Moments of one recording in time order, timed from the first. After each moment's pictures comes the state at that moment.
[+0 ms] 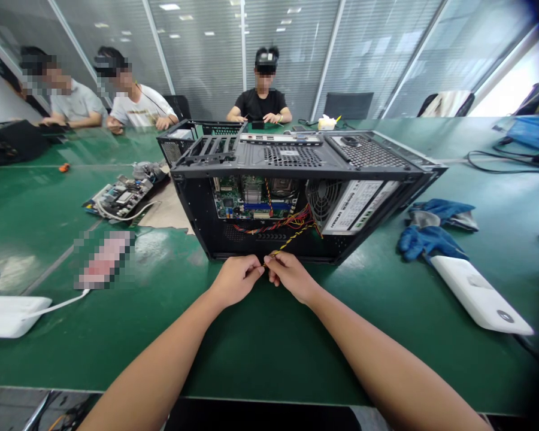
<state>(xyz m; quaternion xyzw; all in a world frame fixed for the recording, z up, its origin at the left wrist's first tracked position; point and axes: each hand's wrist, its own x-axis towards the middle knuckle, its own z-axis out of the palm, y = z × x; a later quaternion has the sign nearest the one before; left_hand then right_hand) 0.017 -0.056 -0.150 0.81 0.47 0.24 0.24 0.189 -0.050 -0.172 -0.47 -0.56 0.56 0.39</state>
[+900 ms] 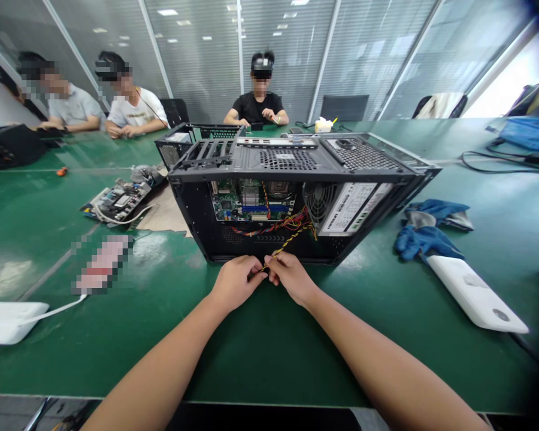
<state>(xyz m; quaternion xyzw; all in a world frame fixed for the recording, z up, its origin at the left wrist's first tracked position) 0.023 -0.058 -0.156 0.82 0.47 0.26 0.17 0.187 -0.049 -0.174 -0.47 -0.51 0.56 0.45</state>
